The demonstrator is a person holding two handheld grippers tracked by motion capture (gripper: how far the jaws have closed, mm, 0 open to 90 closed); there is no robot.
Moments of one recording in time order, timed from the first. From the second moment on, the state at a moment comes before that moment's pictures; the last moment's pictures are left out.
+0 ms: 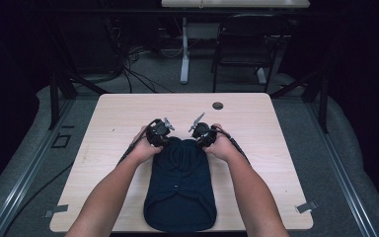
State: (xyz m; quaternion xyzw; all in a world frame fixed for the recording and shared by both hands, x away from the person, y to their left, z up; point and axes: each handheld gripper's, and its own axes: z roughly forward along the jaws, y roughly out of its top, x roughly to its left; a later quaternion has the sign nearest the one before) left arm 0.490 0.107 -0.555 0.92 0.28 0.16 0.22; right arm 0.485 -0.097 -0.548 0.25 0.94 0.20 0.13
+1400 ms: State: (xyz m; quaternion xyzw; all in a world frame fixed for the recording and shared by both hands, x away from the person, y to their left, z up) left arm 0.485 0.111 -0.479 0.91 0.25 0.23 0.24; right arm 0.476 -0.100 -0.479 0.21 0.93 0.23 0.20
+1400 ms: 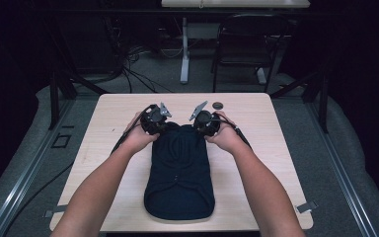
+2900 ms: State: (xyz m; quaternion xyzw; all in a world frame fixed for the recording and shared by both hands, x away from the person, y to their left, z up) left arm 0.485 0.111 -0.390 0.85 0.23 0.37 0.29; right arm 0.480 -0.101 -0.386 0.21 0.87 0.28 0.35
